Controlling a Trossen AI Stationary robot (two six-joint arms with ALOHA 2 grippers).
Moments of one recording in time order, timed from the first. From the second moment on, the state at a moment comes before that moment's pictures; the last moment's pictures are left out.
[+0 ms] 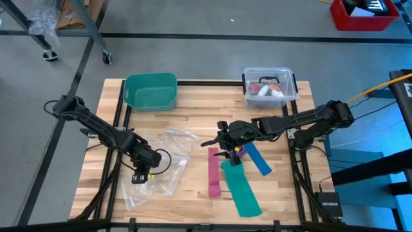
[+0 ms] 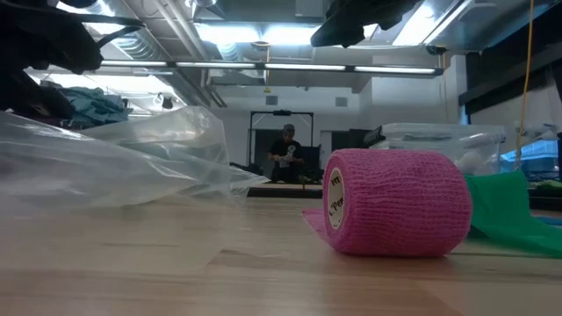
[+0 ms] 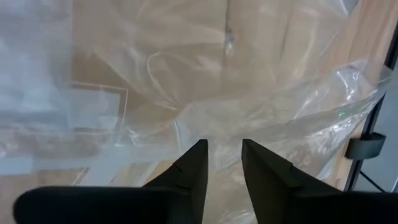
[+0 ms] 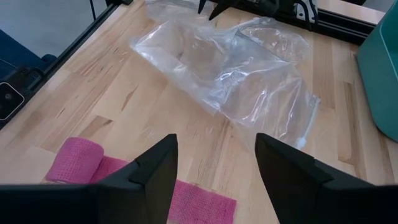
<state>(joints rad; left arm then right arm) -0.47 1.25 0.73 -0.79 0.25 -0.54 0.15 1.47 1.08 -0.23 -0.09 -0.19</state>
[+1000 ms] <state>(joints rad) -0.40 1.05 0.81 -0.74 0.45 -0.76 0.15 1.47 1.08 -0.23 -0.10 -0.37</state>
